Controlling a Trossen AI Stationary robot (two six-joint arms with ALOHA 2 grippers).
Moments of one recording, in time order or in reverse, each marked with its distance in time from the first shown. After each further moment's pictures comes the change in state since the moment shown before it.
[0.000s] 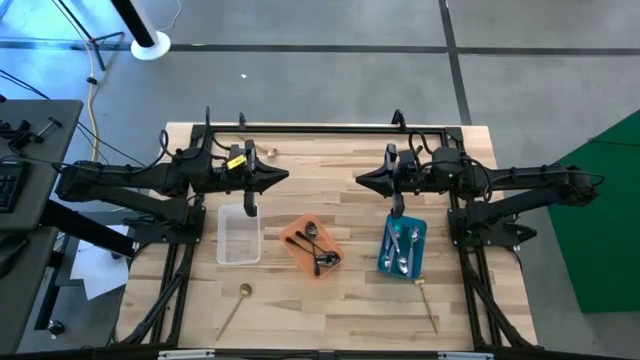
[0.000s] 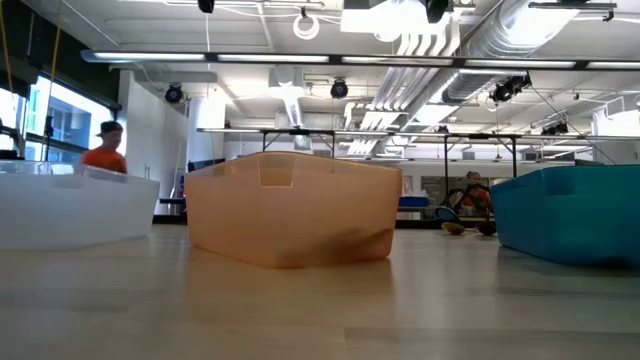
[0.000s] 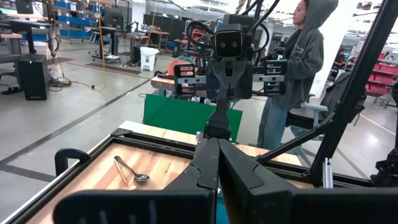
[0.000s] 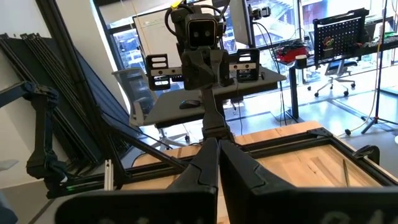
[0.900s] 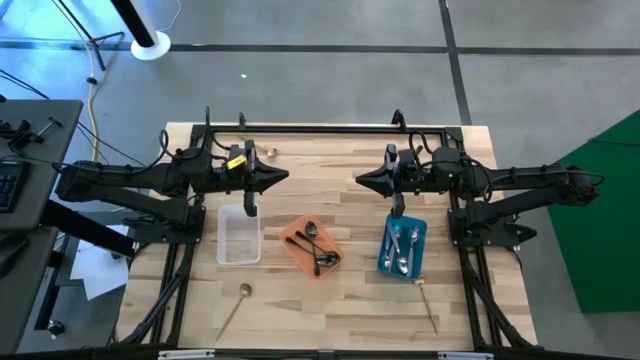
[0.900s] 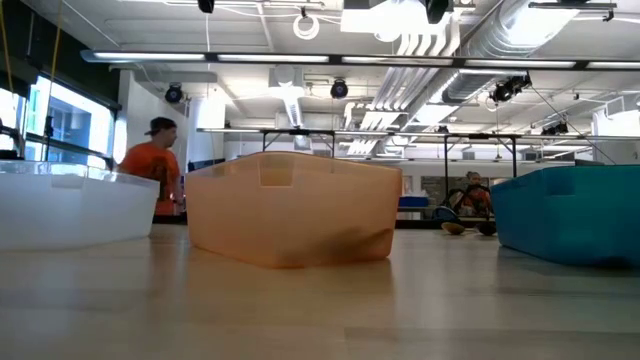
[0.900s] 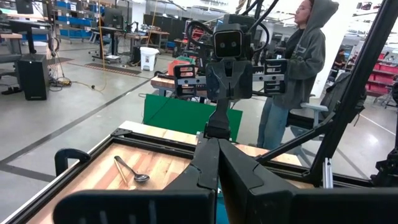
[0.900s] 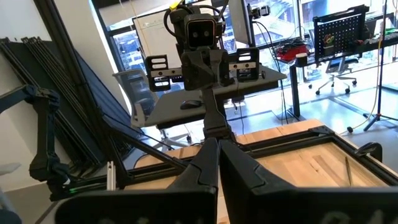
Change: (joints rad) left arm 0.000 0.000 0.000 0.000 0.000 0.000; right arm 0.000 0.000 0.000 0.000 0.000 0.019
